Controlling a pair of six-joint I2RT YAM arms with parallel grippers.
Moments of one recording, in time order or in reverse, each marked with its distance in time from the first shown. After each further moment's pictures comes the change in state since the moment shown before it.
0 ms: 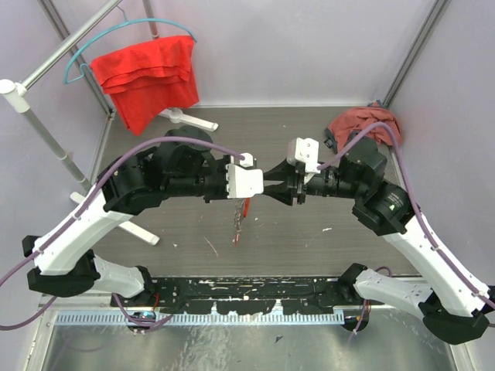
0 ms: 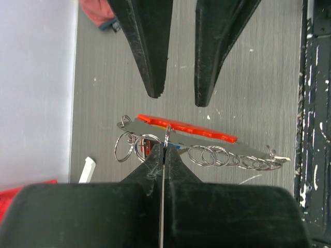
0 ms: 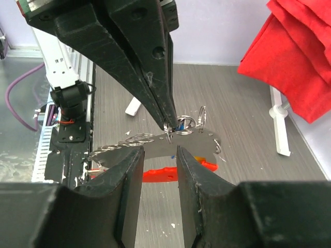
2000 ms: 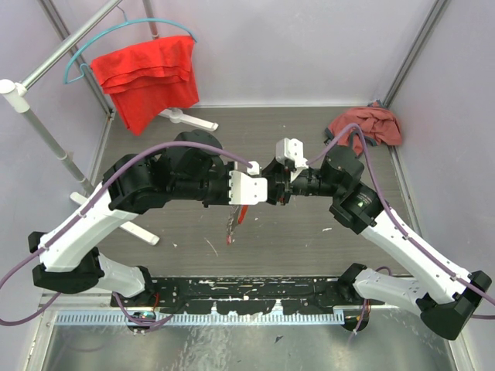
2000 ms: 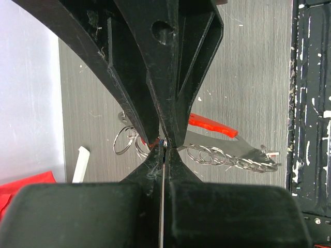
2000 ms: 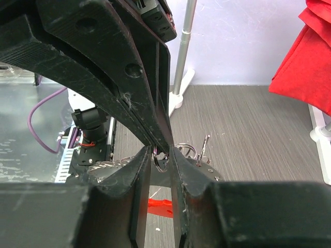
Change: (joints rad) left arm -0.031 0.055 0.063 -0.136 -0.044 0.015; right arm 0.000 0.038 -0.241 0.423 -0.108 0.209
